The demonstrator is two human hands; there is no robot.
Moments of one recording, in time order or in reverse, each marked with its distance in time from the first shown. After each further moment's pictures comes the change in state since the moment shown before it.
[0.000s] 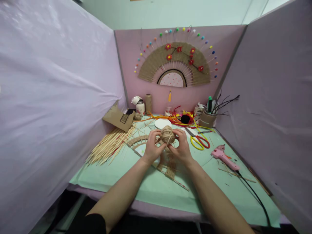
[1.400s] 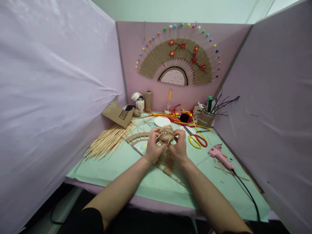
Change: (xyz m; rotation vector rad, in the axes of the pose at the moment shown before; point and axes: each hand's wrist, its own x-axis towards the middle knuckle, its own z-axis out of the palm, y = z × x) left_hand -0.010 -0.008 0.011 0.040 0.106 0.016; right_hand -0.005 -0.004 0.013 0.016 0.144 0.137
